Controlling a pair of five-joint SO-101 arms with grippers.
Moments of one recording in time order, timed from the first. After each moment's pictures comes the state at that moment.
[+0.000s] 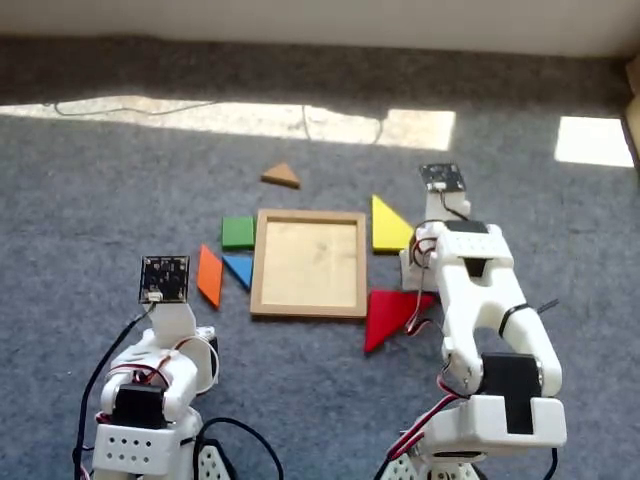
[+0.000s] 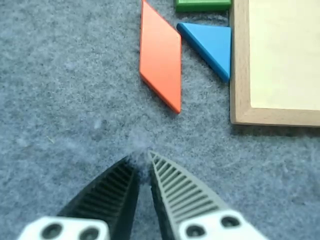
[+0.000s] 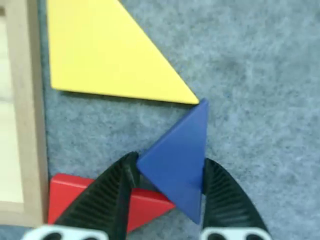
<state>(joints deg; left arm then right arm) -0.9 -101.2 96.0 70.9 12.0 -5.3 -1.8 36.6 49.8 9.1</state>
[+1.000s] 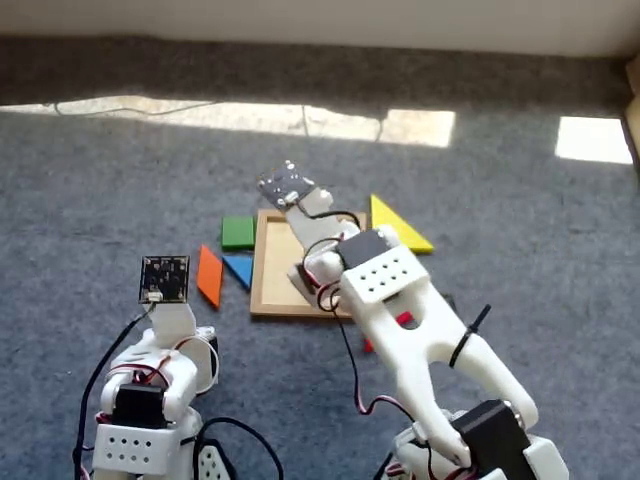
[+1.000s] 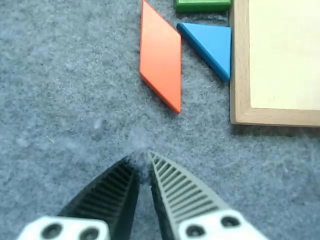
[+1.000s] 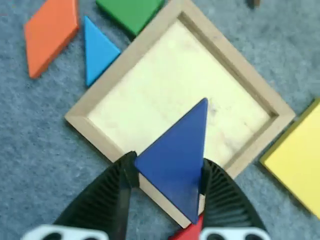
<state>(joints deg) -0.9 -101.2 96.0 70.9 12.0 -38.1 -14.3 31.4 55.7 16.2</state>
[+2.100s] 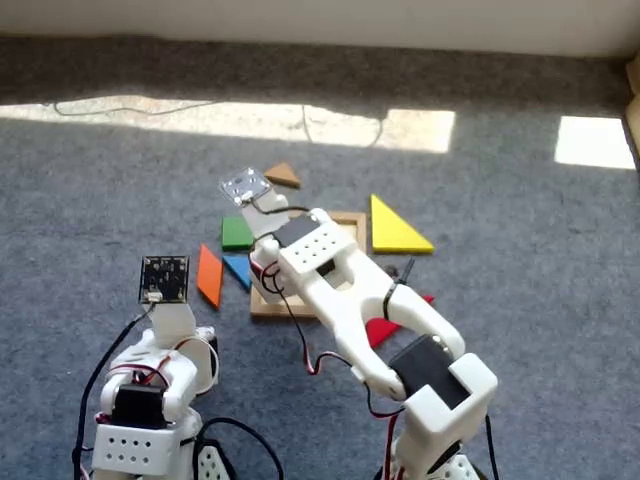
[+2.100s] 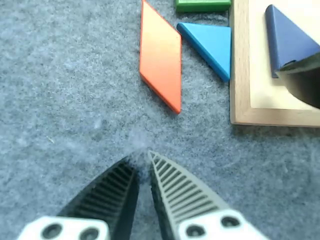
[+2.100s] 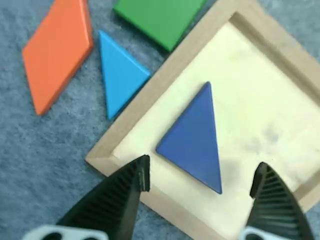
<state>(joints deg) -0.9 -101.2 96.0 70.9 12.0 -44.1 10.8 14.4 58.9 5.1</state>
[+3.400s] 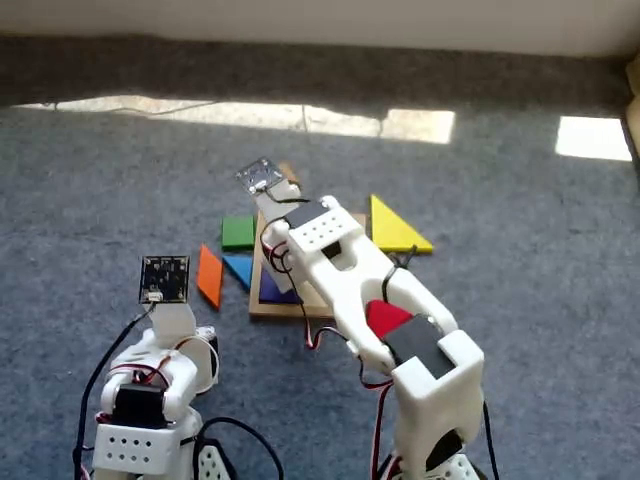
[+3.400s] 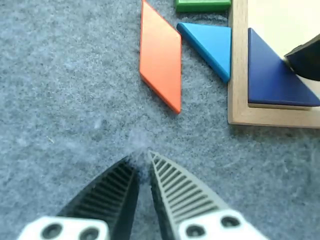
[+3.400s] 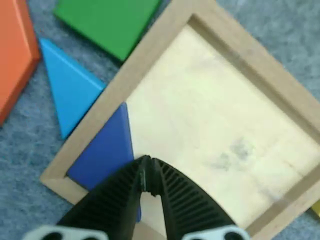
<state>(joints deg) -0.9 -101.2 96.0 70.9 12.0 -39.6 18.1 9.3 57.8 7.9</state>
